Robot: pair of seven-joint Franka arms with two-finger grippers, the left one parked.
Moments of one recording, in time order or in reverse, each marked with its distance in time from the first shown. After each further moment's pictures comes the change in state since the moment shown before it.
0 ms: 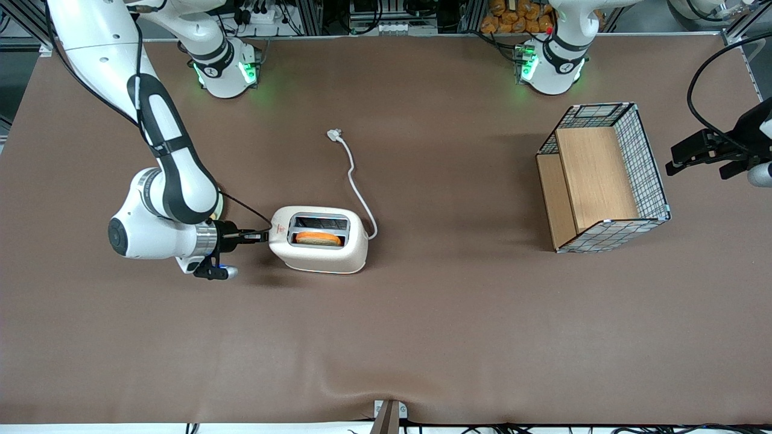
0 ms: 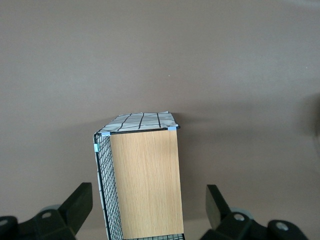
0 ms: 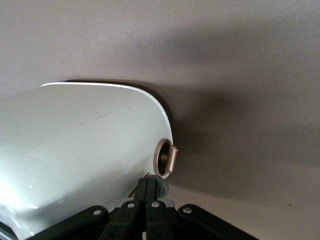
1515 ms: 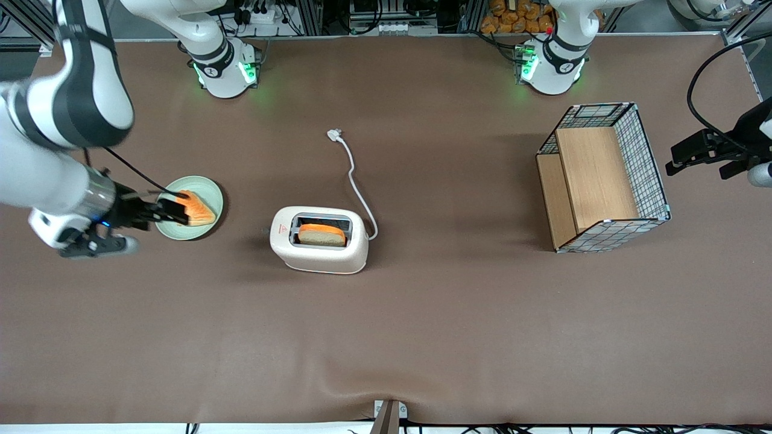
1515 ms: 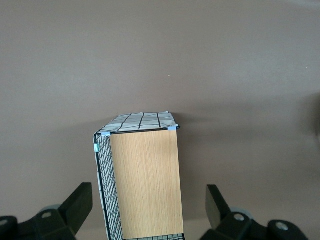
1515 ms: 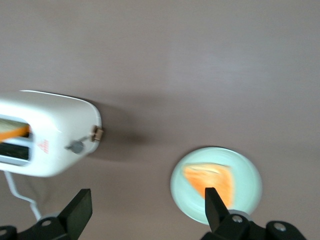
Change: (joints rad) arm -0.041 -0.370 -0.072 0.128 -0.554 -0.266 0.078
